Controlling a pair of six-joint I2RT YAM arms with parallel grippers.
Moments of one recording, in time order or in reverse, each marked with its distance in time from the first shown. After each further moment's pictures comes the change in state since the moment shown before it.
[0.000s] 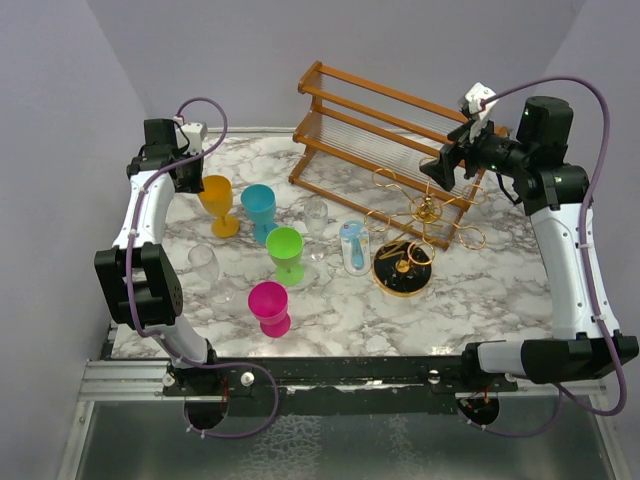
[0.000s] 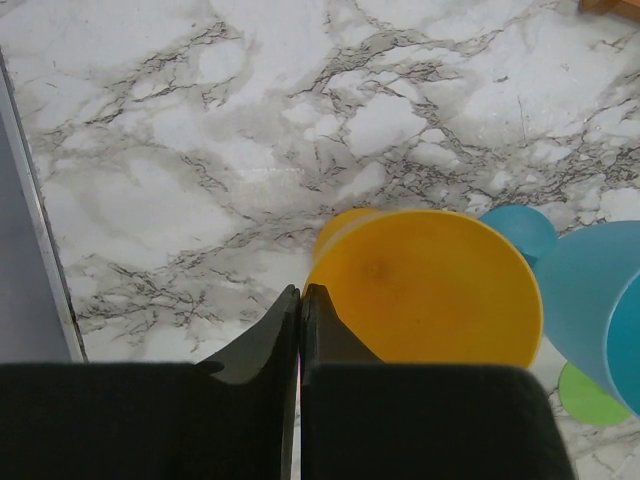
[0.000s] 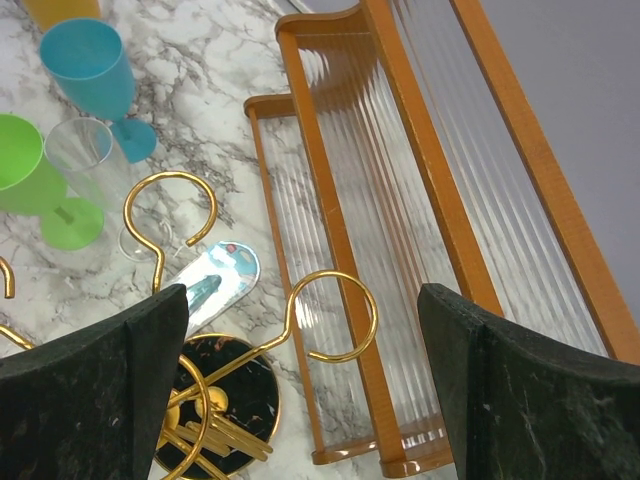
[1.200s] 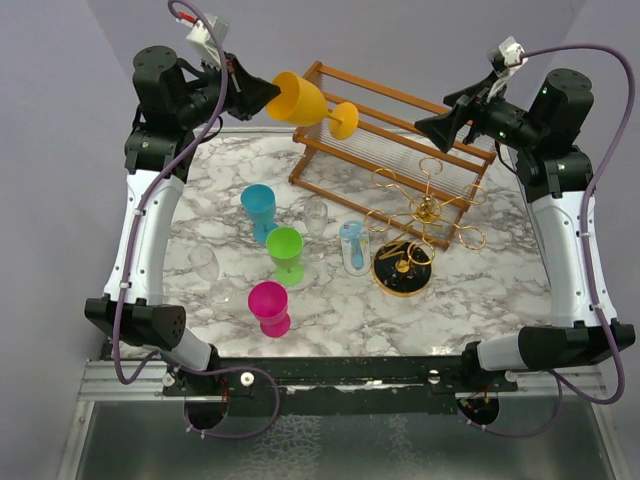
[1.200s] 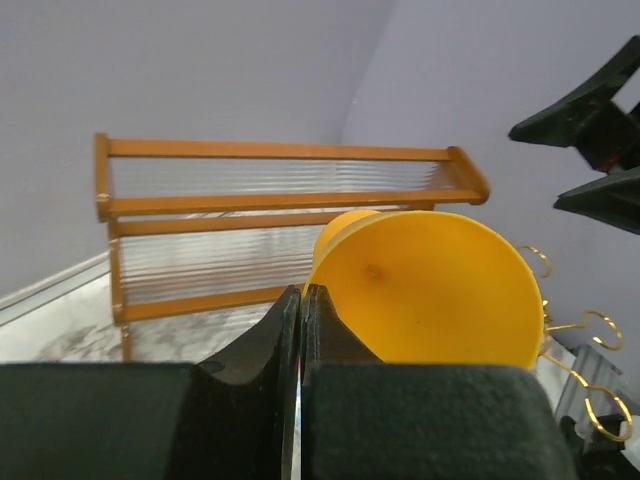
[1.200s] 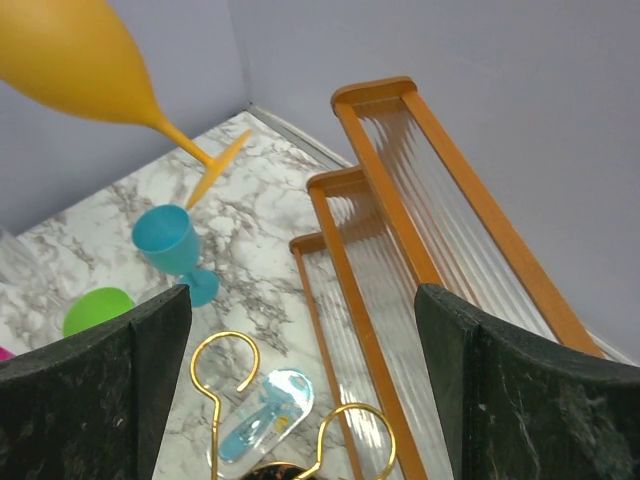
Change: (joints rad) left arm -0.257 -0.150 0.446 0.280 0.474 -0.519; right arm 0.000 0.069 0.132 0.266 -0.061 0.410
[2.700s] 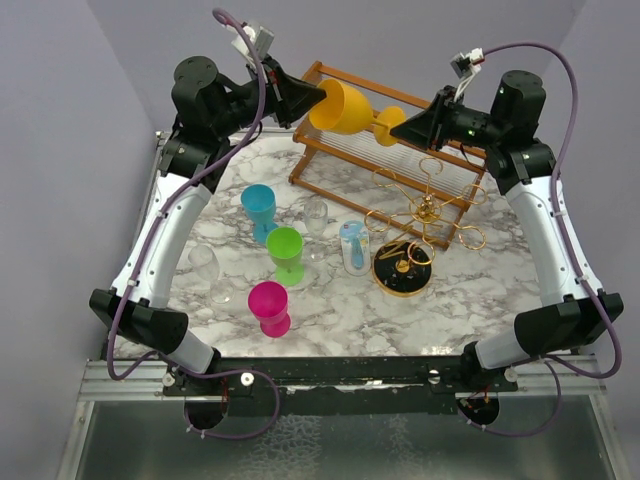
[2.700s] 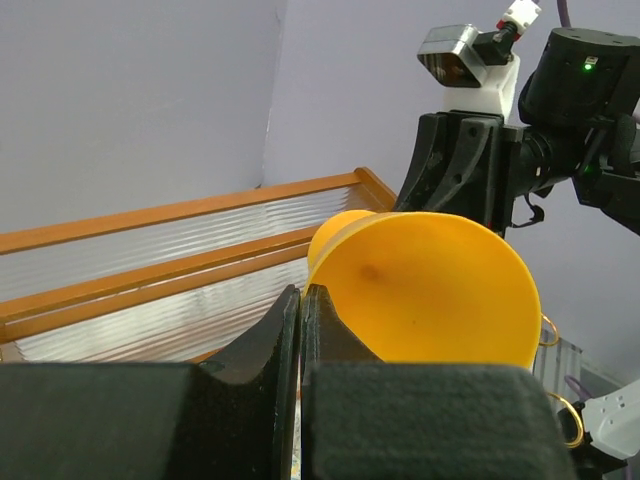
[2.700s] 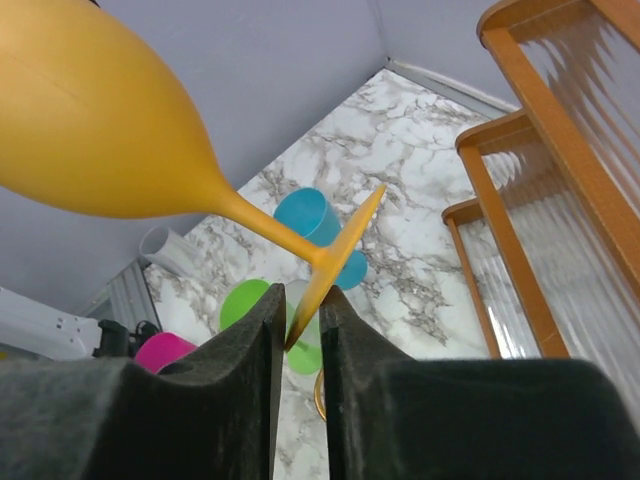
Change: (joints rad) left arm -0.228 0.008 -0.071 0.248 -0.009 -0.040; right arm 0.111 0.093 -0.042 0.066 -0.121 0.320
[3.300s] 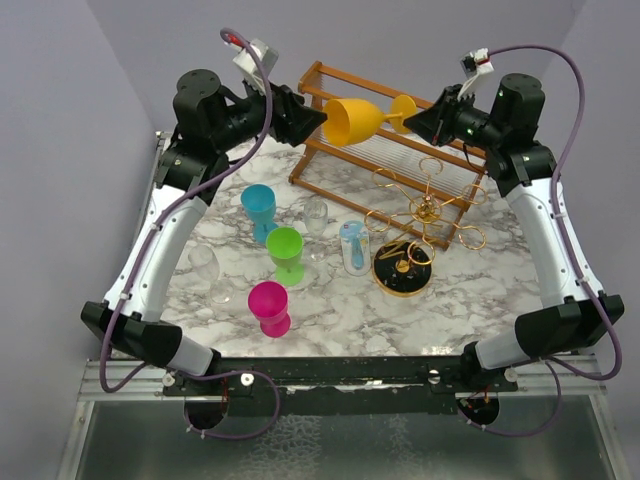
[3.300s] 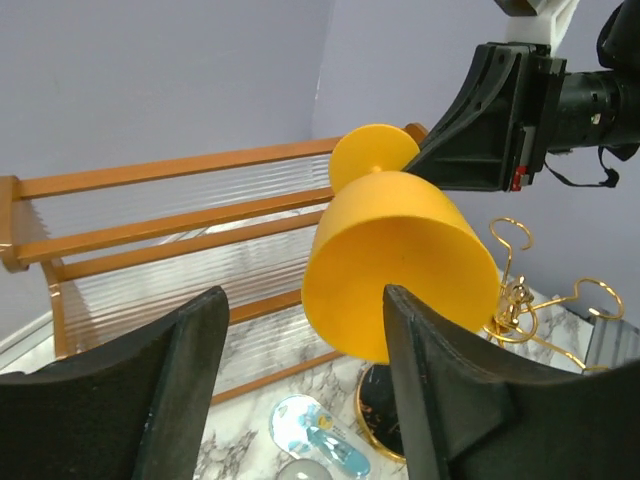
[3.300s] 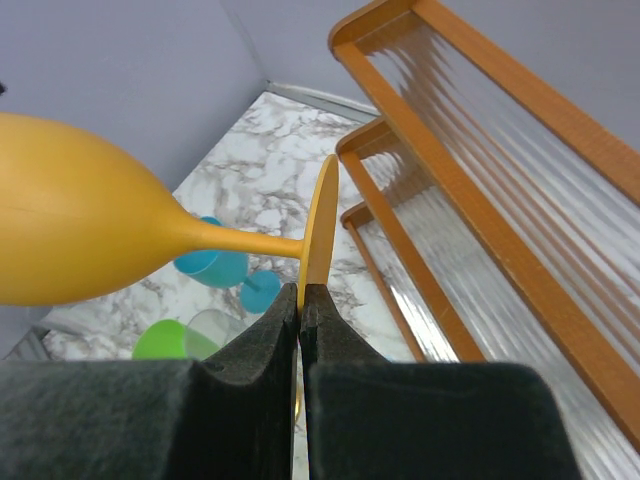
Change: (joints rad) left arm -0.019 -0.059 -0.088 -0.091 -0.084 0.134; right arm -0.006 -0.010 -0.031 -0.006 0.251 -0.019
